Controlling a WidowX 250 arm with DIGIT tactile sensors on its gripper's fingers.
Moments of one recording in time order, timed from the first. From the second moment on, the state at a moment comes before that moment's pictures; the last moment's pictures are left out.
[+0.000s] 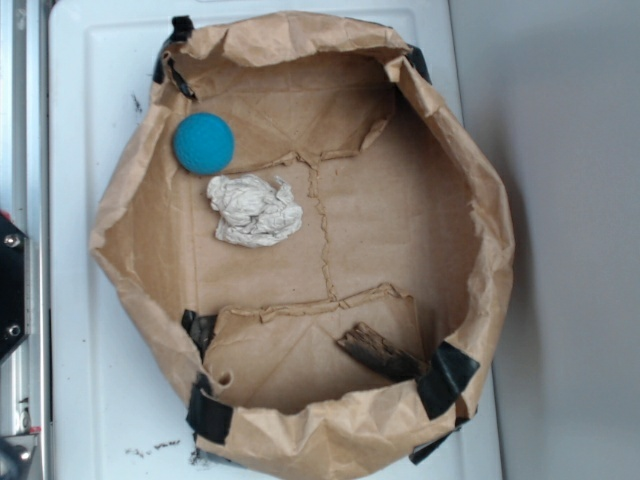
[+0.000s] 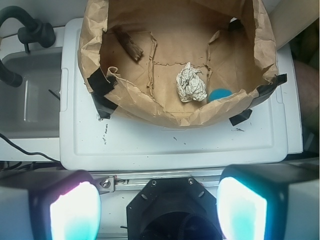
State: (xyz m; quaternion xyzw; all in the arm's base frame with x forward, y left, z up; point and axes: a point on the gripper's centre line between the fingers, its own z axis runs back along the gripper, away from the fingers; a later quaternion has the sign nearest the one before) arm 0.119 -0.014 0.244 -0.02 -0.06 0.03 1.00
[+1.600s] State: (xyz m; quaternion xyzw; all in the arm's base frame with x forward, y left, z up) arm 0.212 0.035 0.208 -0.04 -0.01 -0.05 1.00
